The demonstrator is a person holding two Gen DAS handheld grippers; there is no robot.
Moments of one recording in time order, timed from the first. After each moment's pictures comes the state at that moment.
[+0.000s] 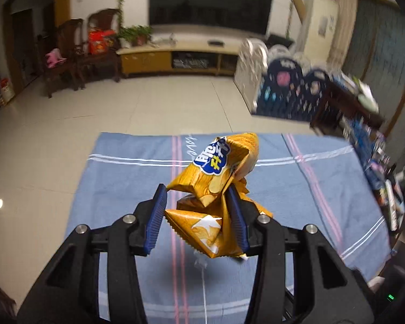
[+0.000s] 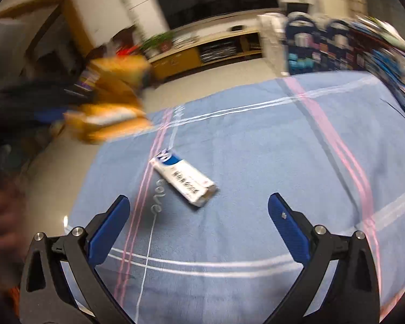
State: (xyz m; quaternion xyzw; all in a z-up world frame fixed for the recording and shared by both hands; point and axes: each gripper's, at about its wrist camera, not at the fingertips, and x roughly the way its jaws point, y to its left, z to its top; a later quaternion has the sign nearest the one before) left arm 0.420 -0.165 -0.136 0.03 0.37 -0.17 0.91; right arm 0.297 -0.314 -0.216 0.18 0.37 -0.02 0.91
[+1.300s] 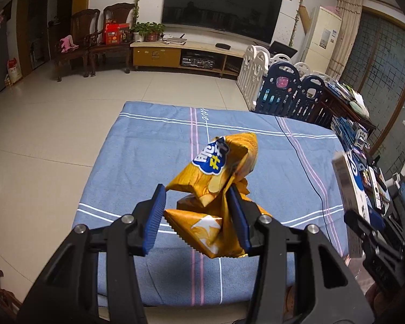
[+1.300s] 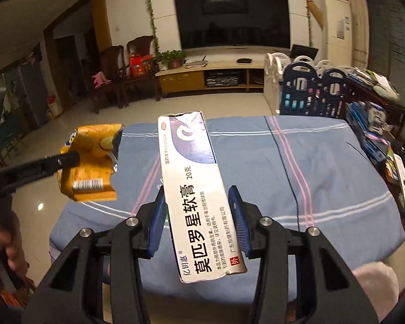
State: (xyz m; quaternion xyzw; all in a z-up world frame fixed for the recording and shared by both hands) left arm 0.288 -0.072 -0.158 0.00 0.38 -0.18 0.91; right arm 0.147 -0.295 -0.135 0.10 0.32 -0.05 0.94
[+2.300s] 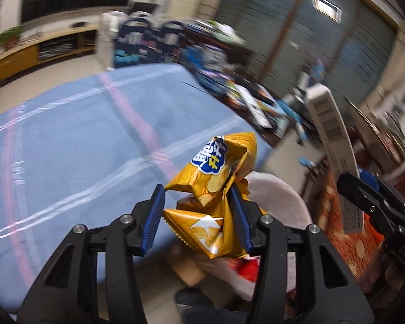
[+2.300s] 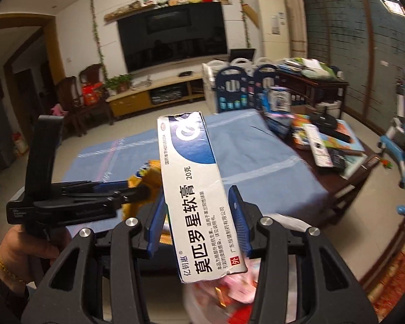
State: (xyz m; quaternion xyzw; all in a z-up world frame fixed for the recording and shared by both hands) left arm 0.147 -0.310 -0.181 0.09 0.41 -0.52 0.74; right arm -0.051 -0.414 -0.107 0.14 0.29 -0.19 0.93
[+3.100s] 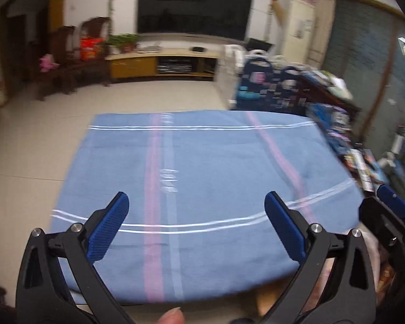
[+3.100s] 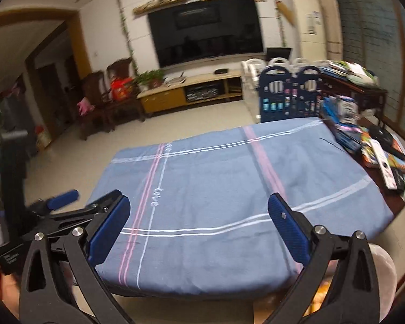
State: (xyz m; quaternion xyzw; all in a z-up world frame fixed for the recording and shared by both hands) left arm 0.263 -0.146 -0.145 0.05 0.36 -0.19 0.91; right arm 0.133 -0.307 -0.108 0.13 0.29 -0.10 0.94
